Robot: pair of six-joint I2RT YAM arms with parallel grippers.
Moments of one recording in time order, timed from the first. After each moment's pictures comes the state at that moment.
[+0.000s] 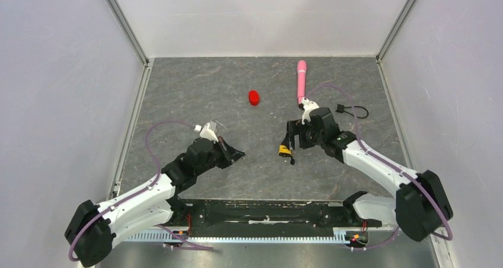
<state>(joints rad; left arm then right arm) -0.75 0.86 0.37 0.04 0.02 -1.03 0.51 1.17 0.68 -0.17 -0.14 0.31</state>
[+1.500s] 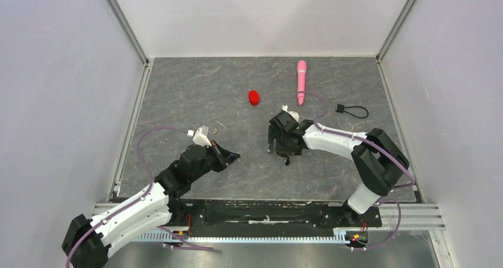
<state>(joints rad) -0.75 0.69 0.29 -0.01 -0.04 -1.07 0.75 1.65 0.96 -0.47 0.16 0.78</state>
